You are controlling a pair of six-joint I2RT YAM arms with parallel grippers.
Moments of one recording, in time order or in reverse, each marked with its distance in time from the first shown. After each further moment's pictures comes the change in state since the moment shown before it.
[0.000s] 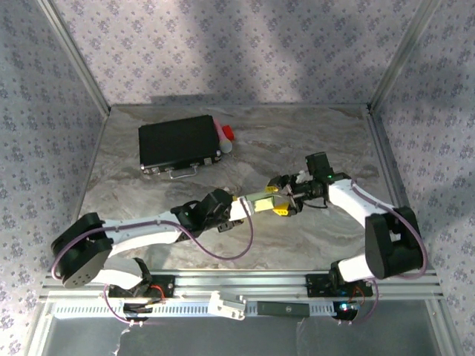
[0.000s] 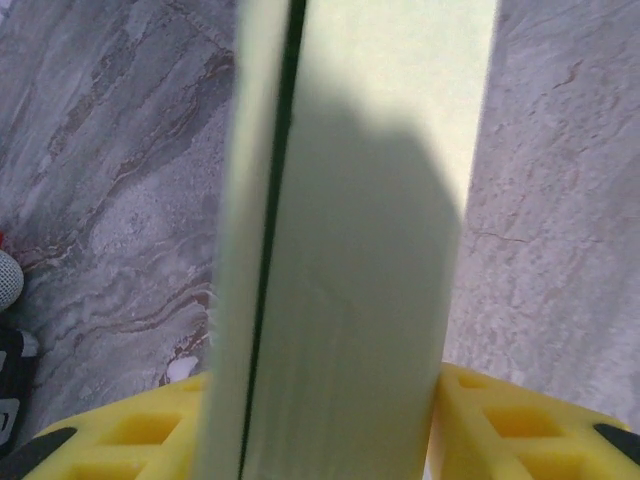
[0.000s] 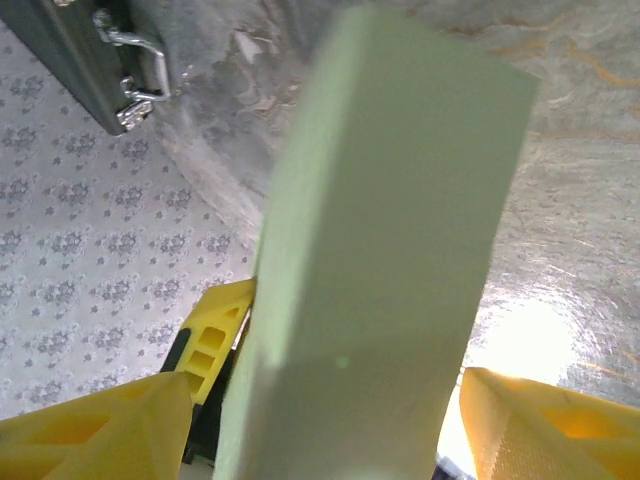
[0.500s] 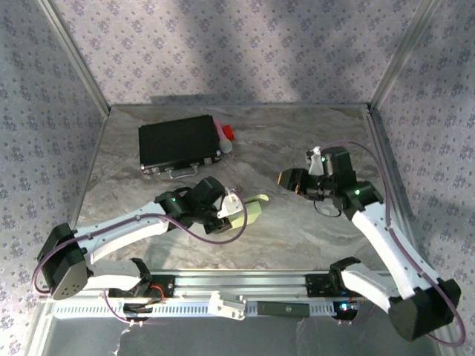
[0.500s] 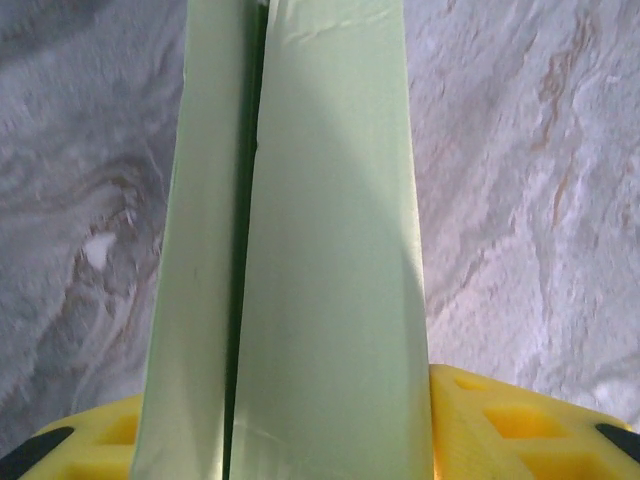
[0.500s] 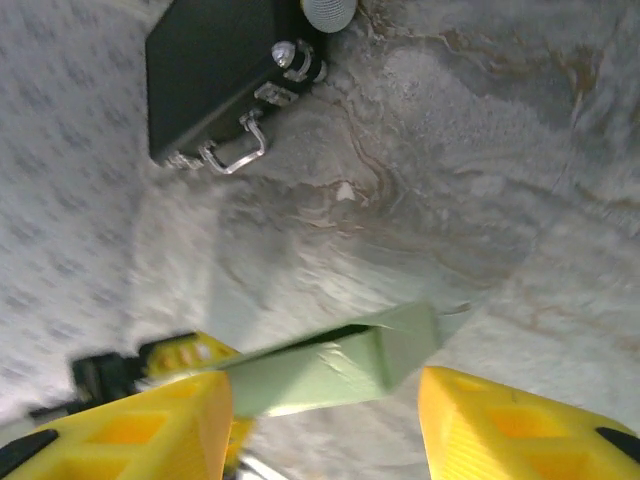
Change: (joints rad) left arm 0.079 -0.109 0.185 -0.549 0.191 -0.112; right arm 0.150 -0.430 0.116 -0.181 0.523 -0.470
